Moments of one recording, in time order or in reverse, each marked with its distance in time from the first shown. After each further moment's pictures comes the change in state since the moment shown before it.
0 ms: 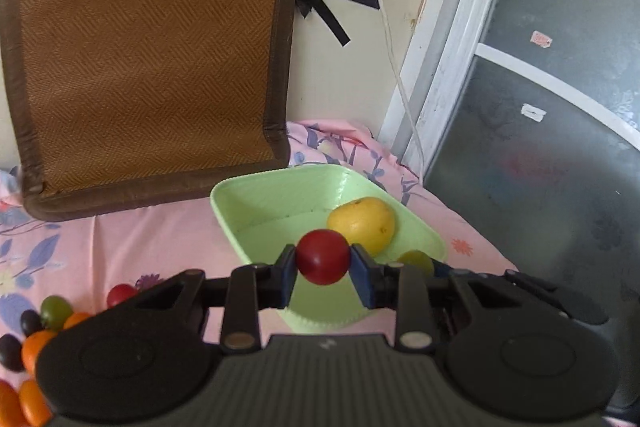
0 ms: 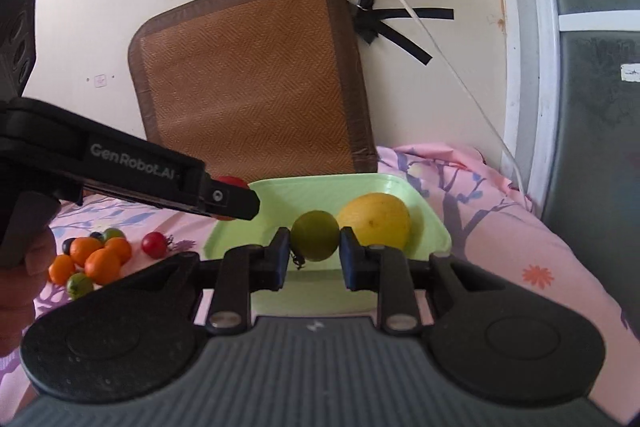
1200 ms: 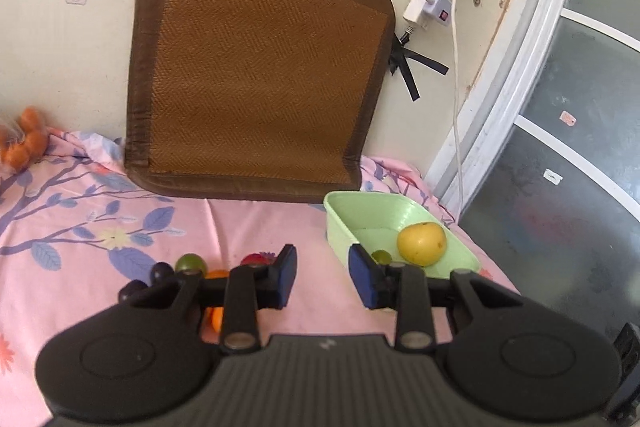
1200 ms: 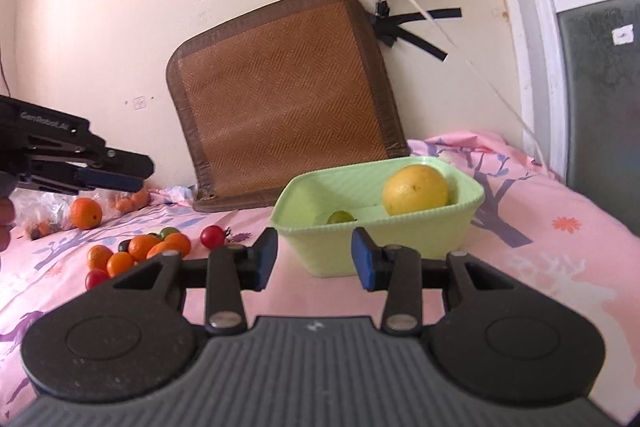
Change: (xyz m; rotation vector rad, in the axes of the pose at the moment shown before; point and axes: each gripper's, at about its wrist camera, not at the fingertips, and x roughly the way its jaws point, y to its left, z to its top) left arm -0.108 0.078 -0.031 -0.168 -0.118 0.050; right arm -0.041 0.018 -0.031 0.090 -0.055 0.116
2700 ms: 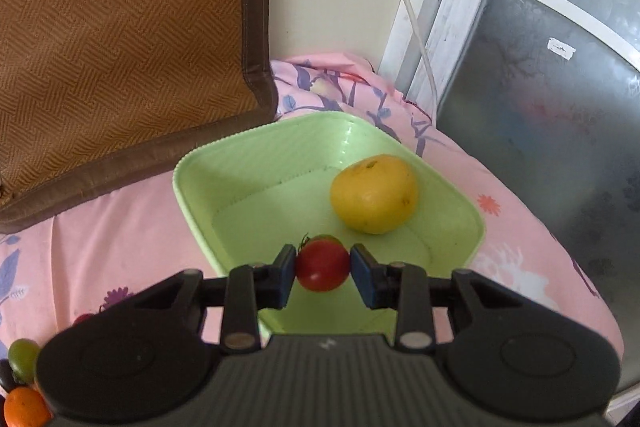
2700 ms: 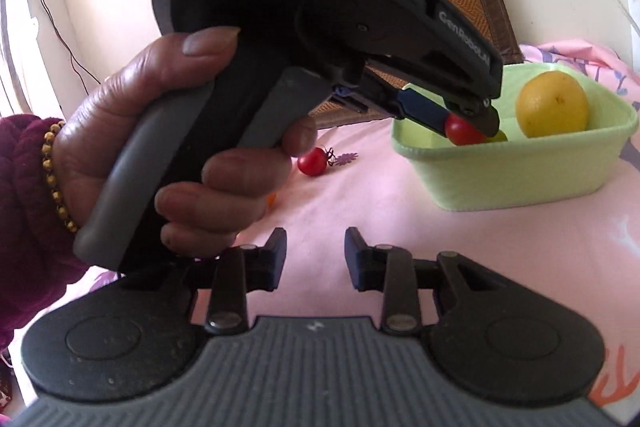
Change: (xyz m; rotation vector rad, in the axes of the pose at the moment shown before) left arm 0.167 -0.086 0.013 0.246 0.331 -0.058; right arm 0.046 0.027 -0.006 0.044 0.271 0.285
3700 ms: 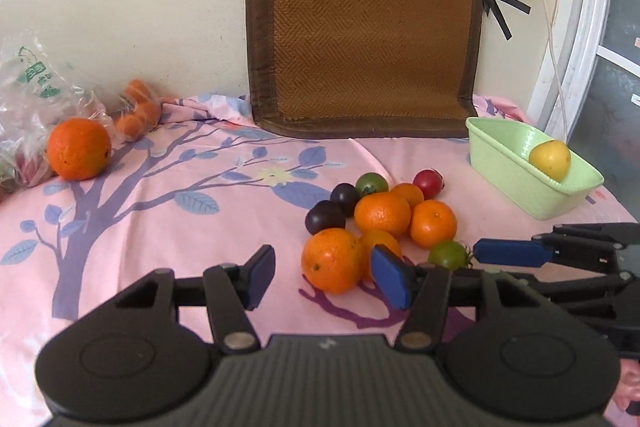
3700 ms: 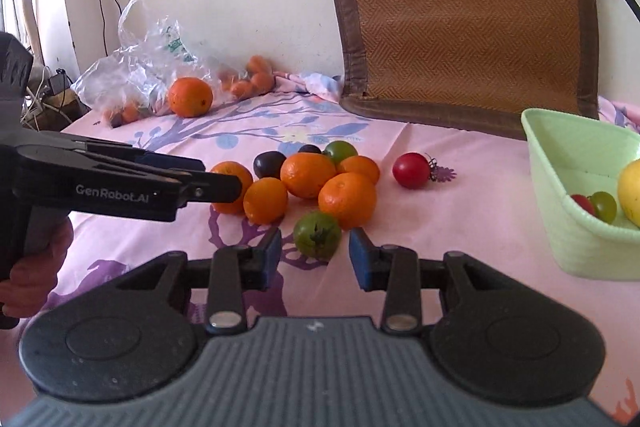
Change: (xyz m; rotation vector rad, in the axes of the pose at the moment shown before) left arm -0.158 0.133 -0.160 -0.184 -0.214 0.322; right arm 0.070 0.082 0.012 -0.233 0.117 -0.059
